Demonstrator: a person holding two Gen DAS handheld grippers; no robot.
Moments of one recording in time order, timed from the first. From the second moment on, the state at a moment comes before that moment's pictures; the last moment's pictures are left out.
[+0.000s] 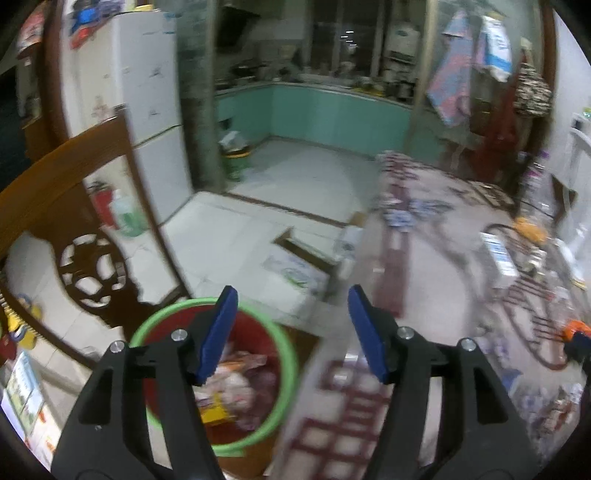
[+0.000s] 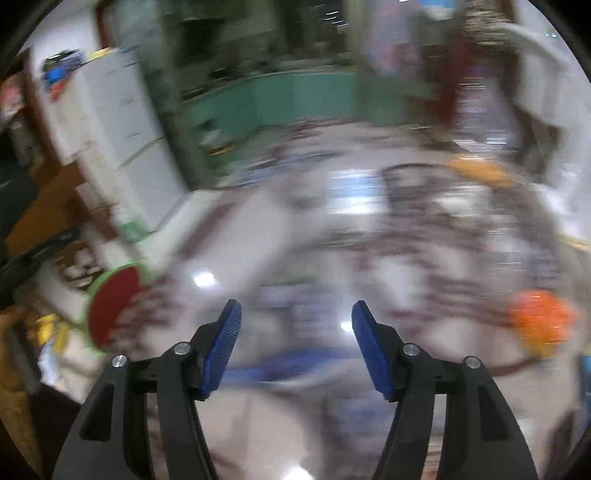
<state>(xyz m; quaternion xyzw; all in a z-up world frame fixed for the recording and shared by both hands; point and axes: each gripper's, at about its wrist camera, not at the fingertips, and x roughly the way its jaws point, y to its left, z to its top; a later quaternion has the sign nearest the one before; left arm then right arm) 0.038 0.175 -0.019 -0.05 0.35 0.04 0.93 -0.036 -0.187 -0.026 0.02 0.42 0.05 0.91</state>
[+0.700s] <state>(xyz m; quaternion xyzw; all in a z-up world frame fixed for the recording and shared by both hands) -0.032 -0.155 -0.065 0.09 0.40 -0.42 0.81 -0.013 -0.460 -0.098 0.09 0.55 -0.14 0.82</state>
